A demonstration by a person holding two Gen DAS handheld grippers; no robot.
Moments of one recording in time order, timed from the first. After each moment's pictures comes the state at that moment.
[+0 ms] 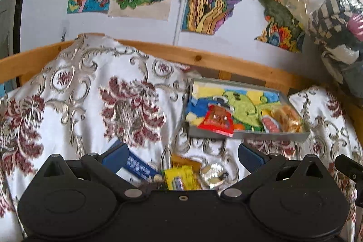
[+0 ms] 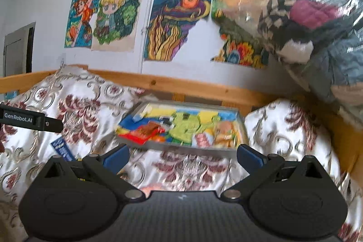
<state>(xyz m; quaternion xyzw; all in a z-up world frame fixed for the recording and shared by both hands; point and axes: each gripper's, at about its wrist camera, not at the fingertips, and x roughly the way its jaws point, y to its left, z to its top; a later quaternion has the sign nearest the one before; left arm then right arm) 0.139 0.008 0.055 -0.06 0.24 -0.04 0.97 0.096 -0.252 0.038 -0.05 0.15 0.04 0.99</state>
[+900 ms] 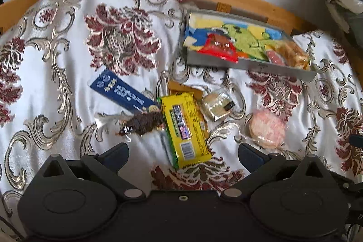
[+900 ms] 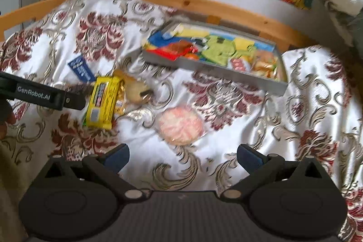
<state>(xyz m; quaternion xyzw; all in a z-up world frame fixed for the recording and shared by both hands) 0.155 0.007 -0.008 -0.05 0.38 -0.06 0.92 0.120 -0.223 -0.011 -0.11 0.35 0.10 0.93</state>
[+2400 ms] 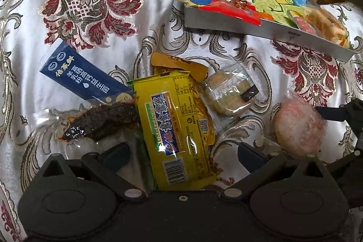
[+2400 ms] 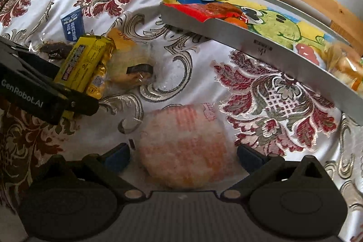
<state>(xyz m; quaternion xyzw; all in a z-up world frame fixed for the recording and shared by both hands) 0.242 -0.030 -0.071 -0.03 0.45 -0.04 0.89 0.252 -0.223 -0.098 -0.17 0.39 0.23 0.88</state>
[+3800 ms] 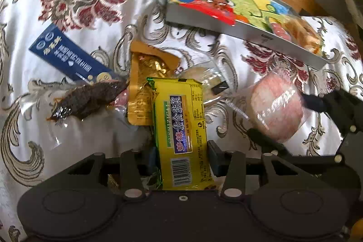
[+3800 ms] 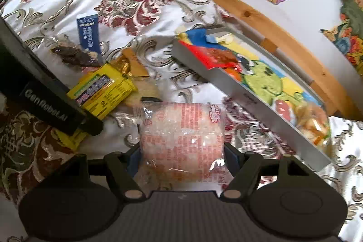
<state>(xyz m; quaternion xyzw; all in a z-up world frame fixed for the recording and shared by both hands) 0.218 -0.036 -0.064 -0.10 0.45 -0.09 0.88 0.208 -0.194 -0.068 -0.29 0.28 0.19 0.89</state>
